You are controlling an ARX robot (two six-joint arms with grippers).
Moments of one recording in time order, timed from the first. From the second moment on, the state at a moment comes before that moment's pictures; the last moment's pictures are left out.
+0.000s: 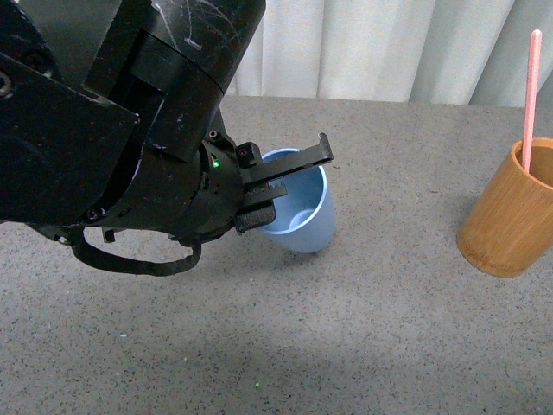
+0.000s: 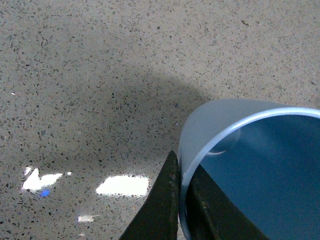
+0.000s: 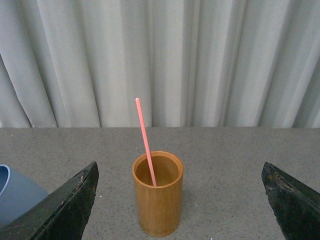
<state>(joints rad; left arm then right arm) -0.55 1.89 0.88 0.20 -0.14 -0.71 0.00 0.00 0.01 0.00 0.00 0.00</state>
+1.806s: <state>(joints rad) -0.64 1.93 0.94 0.15 -0.18 -0.69 0.00 0.00 0.01 0.00 0.00 0.00</state>
